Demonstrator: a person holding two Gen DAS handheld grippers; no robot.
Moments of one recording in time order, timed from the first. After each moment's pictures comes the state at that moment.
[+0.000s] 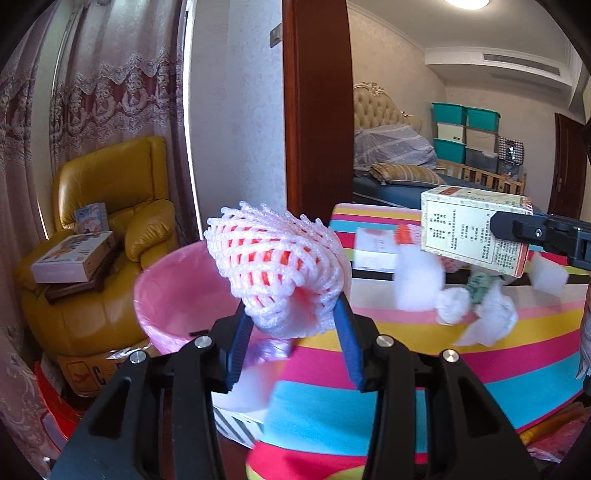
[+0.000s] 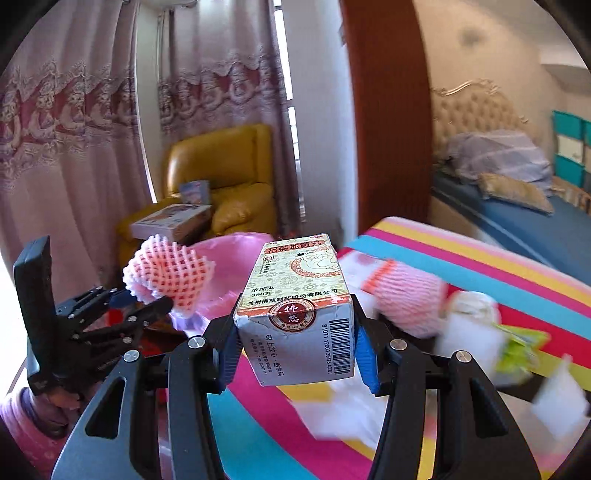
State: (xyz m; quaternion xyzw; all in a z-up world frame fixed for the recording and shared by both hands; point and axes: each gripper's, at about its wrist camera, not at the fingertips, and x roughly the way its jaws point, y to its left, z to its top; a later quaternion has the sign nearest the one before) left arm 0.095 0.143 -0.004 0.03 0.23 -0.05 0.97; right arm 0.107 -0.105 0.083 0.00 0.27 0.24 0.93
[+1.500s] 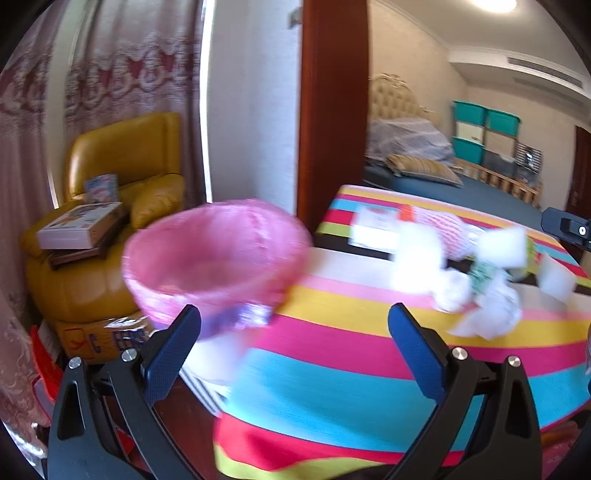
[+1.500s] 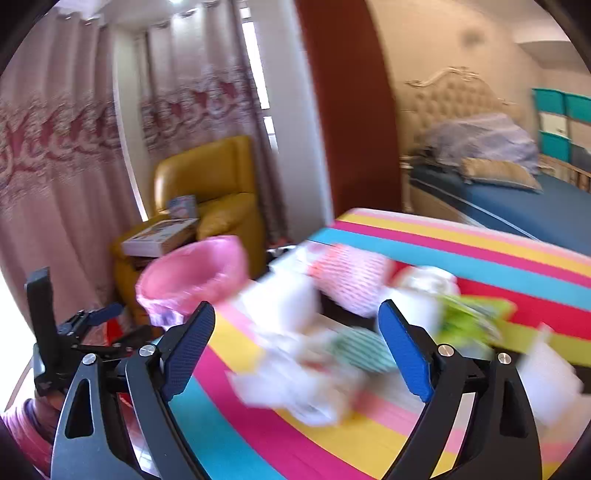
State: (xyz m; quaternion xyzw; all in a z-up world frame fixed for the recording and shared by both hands) left arm 0.088 0.107 -0.031 0.00 0.26 -0.03 0.97; right arm 0.096 -0.211 0.057 0.05 0.26 0.20 0.94
